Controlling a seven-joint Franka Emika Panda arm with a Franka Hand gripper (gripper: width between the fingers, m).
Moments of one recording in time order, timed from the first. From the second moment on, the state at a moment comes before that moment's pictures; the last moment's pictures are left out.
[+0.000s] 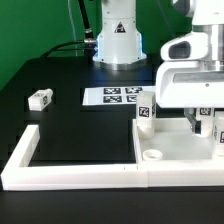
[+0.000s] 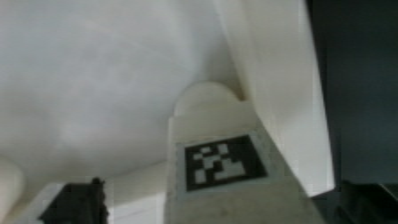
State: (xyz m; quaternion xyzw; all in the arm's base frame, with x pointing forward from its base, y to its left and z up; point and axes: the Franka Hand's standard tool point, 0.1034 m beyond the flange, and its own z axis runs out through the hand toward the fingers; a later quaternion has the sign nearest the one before) arm 0.675 0.101 0.066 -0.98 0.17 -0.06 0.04
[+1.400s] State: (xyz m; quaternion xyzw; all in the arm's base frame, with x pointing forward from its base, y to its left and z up) arm 0.675 0.107 0.064 -0.64 0.76 0.01 0.12
